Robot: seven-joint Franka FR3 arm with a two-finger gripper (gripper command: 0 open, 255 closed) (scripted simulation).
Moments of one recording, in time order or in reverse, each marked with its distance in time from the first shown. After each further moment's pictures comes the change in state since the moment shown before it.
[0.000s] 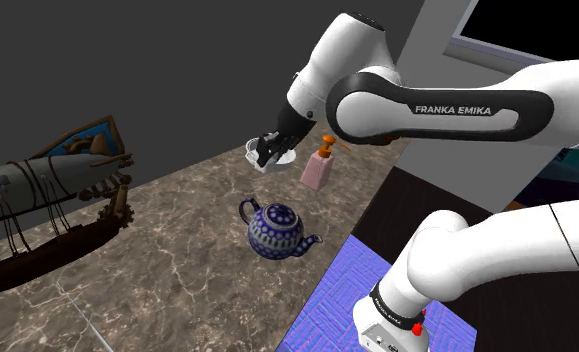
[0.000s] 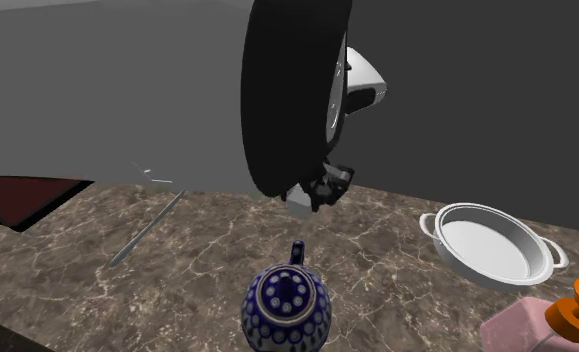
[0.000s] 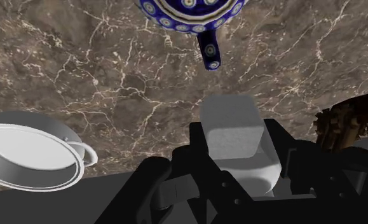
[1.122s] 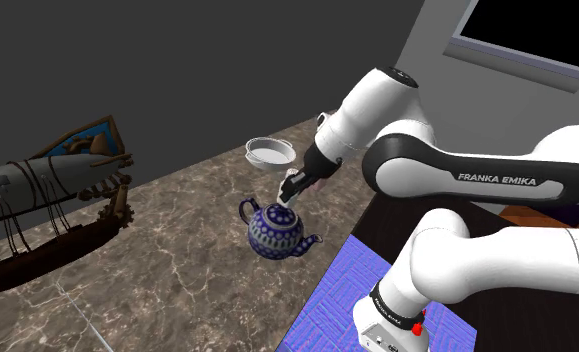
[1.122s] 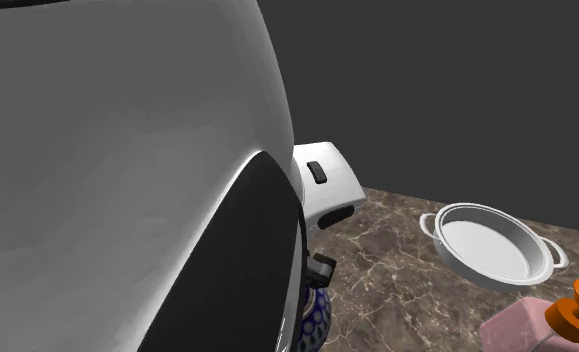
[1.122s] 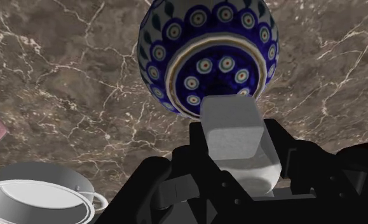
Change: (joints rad) arm 0.089 -0.286 0.006 -0.304 0.059 0.013 0.015
